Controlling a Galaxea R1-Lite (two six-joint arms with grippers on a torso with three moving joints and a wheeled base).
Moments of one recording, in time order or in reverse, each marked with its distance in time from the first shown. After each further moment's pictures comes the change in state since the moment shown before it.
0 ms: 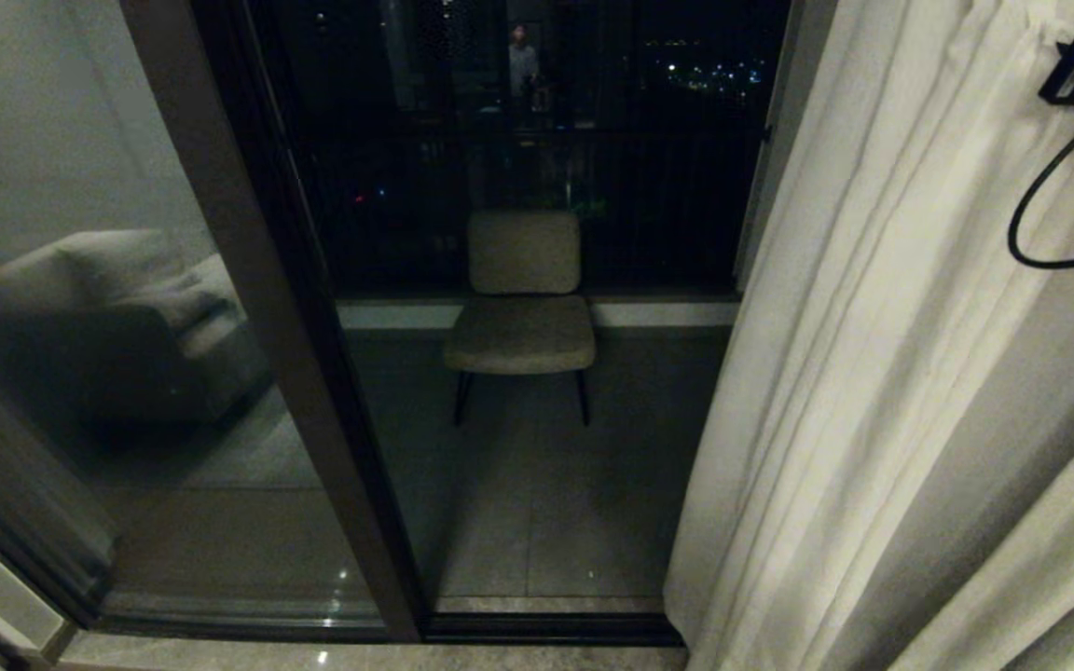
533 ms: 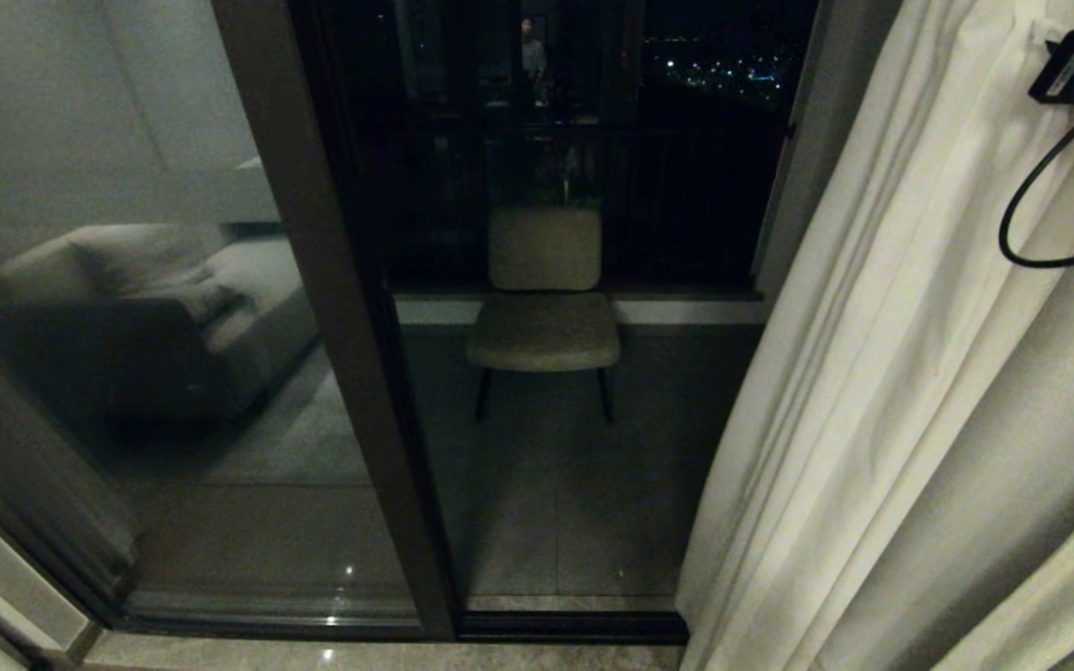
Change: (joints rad) left arm -0.002 0.000 0.000 0.000 -0.001 0.001; right arm 0.005 -0.001 -0.004 -0.001 0.001 0.000
